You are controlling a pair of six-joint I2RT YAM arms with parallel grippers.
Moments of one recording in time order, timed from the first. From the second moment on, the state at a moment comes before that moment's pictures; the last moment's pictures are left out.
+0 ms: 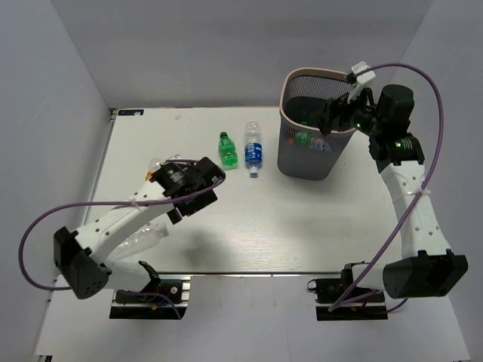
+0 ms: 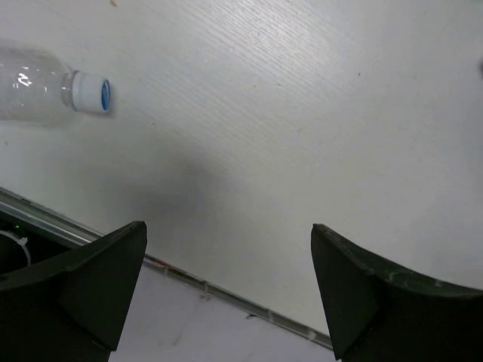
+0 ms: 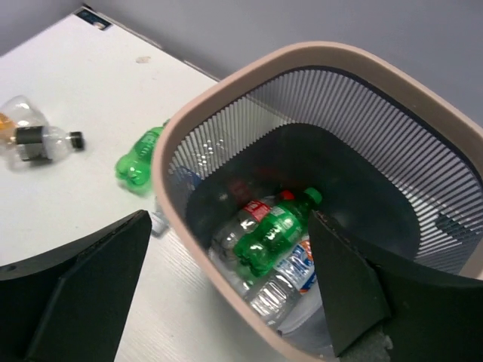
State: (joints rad) left arm -0.80 1.34 1.26 -1.30 -0.46 -1.30; right arm 0.10 1.30 1.45 -0.36 -0.53 -0.16
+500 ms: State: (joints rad) left arm -0.56 1.24 1.00 -1.31 -0.52 -1.38; right arm 0.08 1.18 1.19 -0.31 -0.85 -0.27
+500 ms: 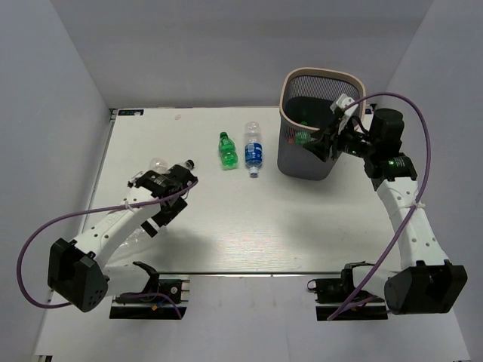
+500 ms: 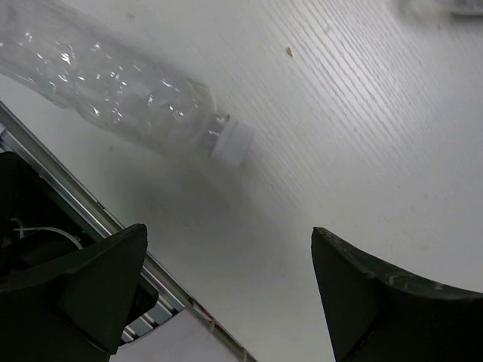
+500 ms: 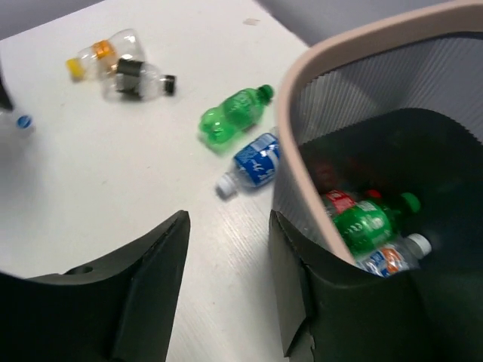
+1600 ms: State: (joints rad) left arm -0.49 1.14 1.66 -0.95 -0.39 -0.63; right arm 0.93 1.80 1.18 -0.33 -0.80 -0.62
